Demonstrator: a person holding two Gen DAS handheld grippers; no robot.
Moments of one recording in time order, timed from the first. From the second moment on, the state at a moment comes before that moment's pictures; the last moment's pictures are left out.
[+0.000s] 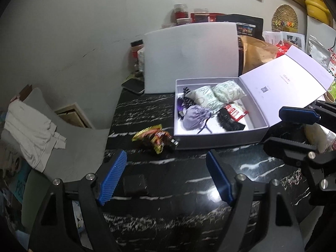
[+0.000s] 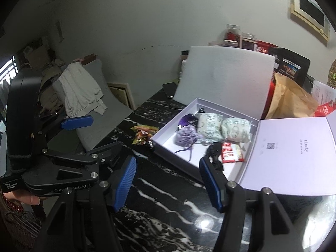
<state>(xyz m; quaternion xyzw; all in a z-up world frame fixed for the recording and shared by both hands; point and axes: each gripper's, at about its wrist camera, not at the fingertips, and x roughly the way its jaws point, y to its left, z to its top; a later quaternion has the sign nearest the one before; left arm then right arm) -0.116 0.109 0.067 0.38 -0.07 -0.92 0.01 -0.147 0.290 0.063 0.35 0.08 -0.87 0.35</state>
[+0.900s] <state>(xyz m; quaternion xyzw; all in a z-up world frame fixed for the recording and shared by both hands) -0.072 0.029 -0.015 0.43 0.00 -0.90 0.03 -0.125 0.205 -0.008 0.36 0.08 -0.83 0.43</state>
